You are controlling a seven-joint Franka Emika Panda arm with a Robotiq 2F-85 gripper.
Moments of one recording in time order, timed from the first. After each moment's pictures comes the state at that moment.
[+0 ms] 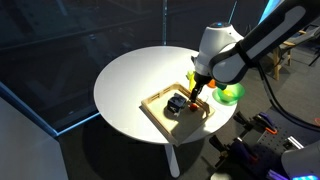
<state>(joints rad) 0.08 0.17 0.07 -2.53 -0.06 2.71 -0.12</state>
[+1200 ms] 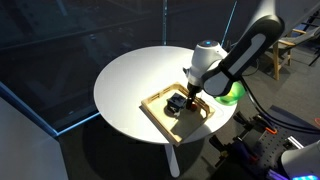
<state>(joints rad) 0.08 0.39 0.07 -2.43 -0.14 2.85 -0.21</state>
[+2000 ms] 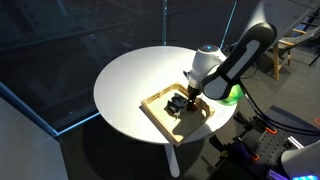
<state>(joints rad) 0.07 0.44 0.06 -2.43 -0.14 2.92 -0.24</state>
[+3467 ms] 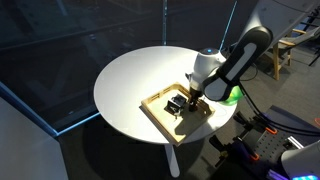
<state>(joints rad) 0.05 0.48 0.06 -2.43 -0.14 2.91 -0.24</state>
